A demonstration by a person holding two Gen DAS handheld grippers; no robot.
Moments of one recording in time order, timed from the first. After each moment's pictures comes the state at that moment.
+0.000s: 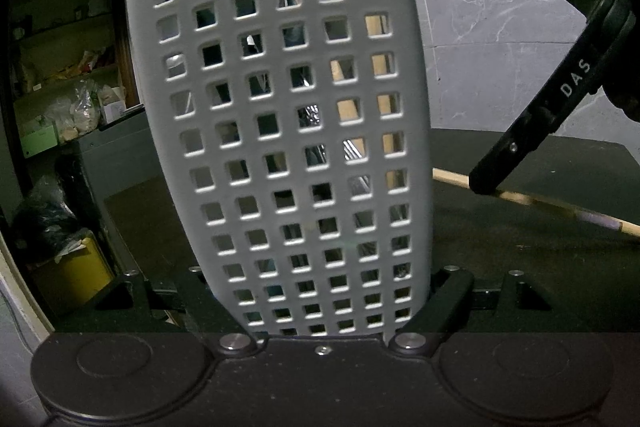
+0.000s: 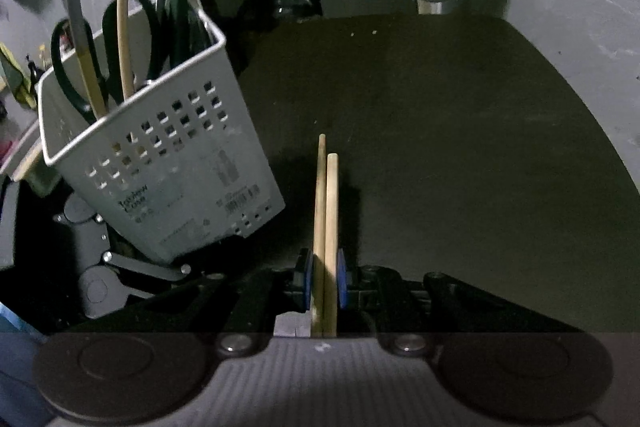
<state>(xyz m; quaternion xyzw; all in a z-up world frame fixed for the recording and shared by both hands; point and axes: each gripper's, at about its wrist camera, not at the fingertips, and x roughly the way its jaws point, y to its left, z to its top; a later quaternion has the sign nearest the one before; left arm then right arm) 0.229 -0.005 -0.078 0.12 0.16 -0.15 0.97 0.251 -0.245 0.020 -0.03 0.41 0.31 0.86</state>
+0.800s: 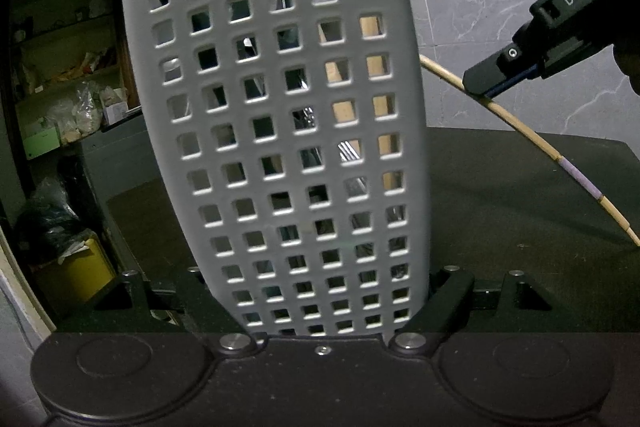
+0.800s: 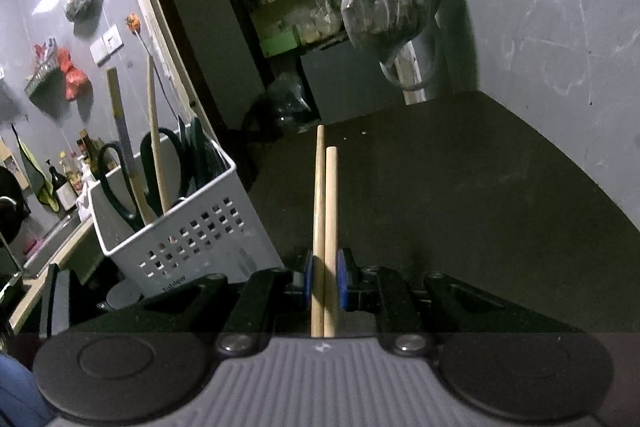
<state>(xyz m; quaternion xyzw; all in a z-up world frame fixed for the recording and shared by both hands) 0.226 -0.007 -0.077 0.12 0.16 -0.15 0.97 0.228 -0.296 0.044 0.09 0.28 0.32 0.90</state>
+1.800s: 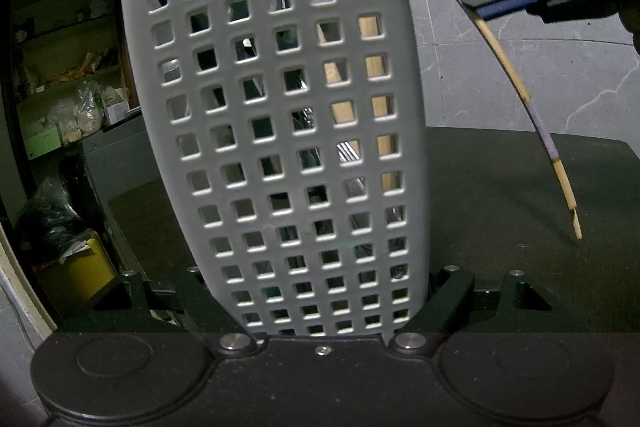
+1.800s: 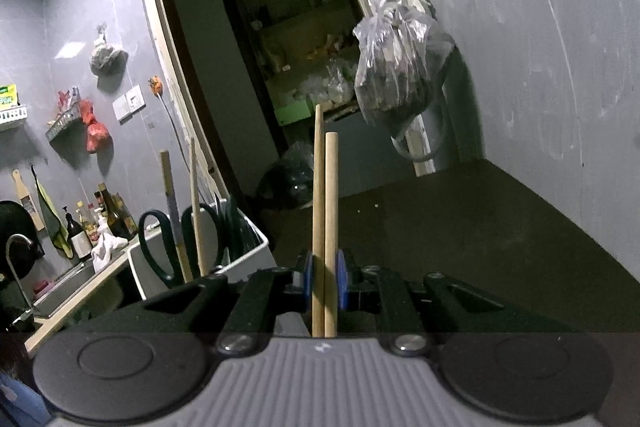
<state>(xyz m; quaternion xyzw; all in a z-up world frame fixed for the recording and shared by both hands) 0.226 -0.007 -0.077 0.12 0.16 -0.15 0.97 0.206 -0.310 0.065 0.12 0.17 0.32 0.92</state>
